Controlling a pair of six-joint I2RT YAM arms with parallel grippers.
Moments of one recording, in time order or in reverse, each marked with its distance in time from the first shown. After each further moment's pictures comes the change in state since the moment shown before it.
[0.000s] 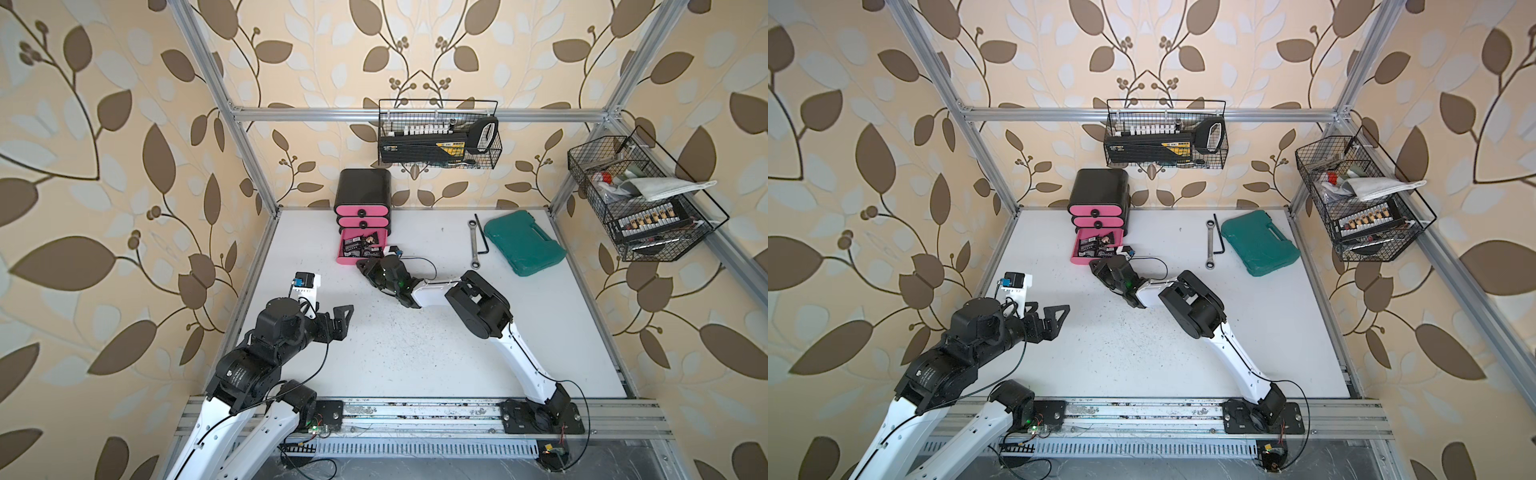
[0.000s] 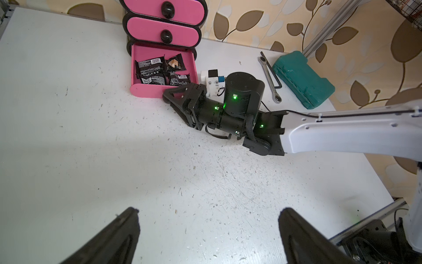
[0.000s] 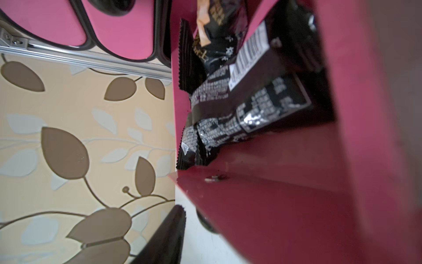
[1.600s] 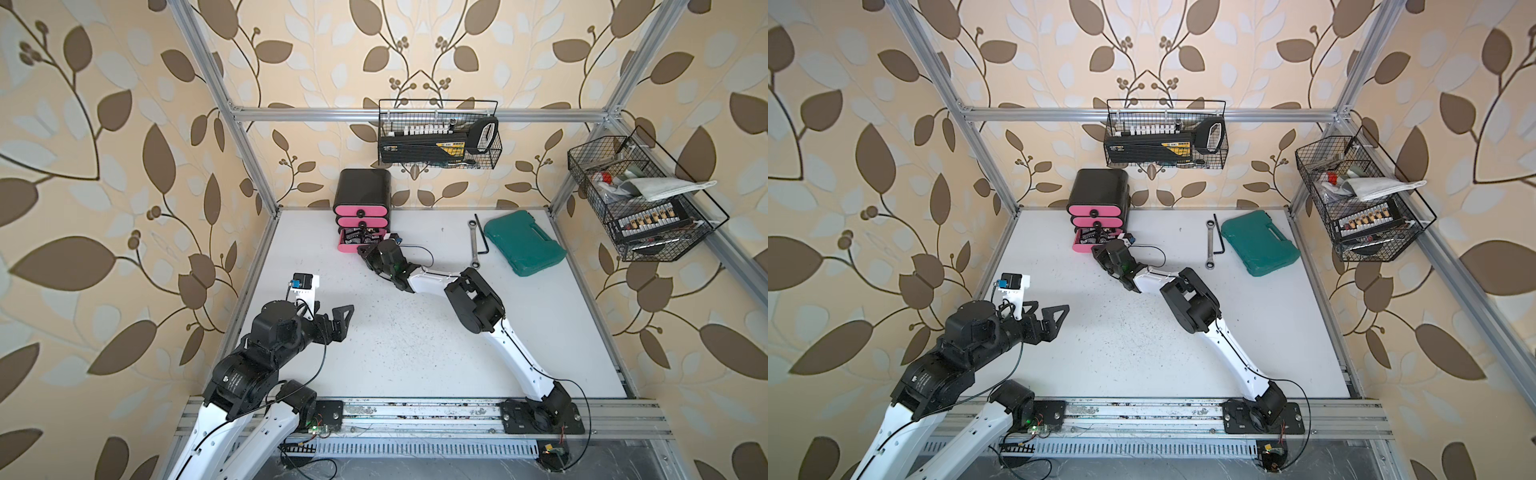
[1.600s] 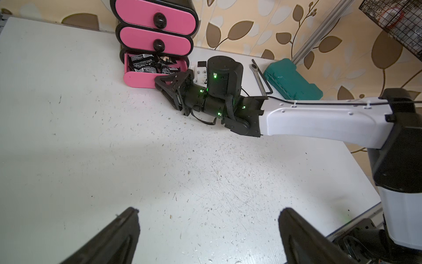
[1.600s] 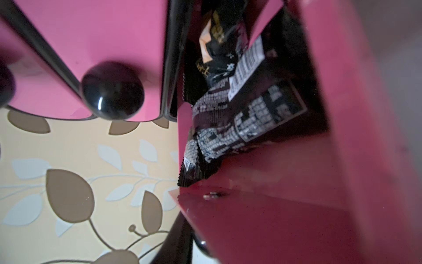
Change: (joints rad) left arm 0.000 -0.029 -0.003 0.019 0.020 0.000; right arm -0.060 0.140 0.340 -0.192 0.017 0.033
